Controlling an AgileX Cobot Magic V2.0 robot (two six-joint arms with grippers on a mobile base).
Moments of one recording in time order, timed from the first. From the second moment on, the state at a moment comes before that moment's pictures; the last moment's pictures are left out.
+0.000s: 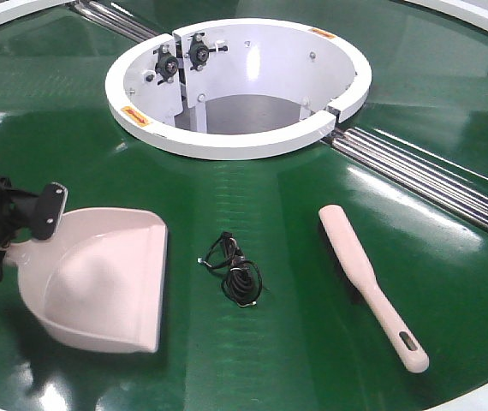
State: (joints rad) left arm -0.08 1.77 -1.29 0.20 1.13 1.35; right arm 0.05 -0.01 0.03 -0.14 0.07 0.13
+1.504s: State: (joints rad) left arm -0.26 1.85 -1.35 0.41 1.22 1.08; right arm 0.05 -0.01 0.03 -0.14 0.07 0.13
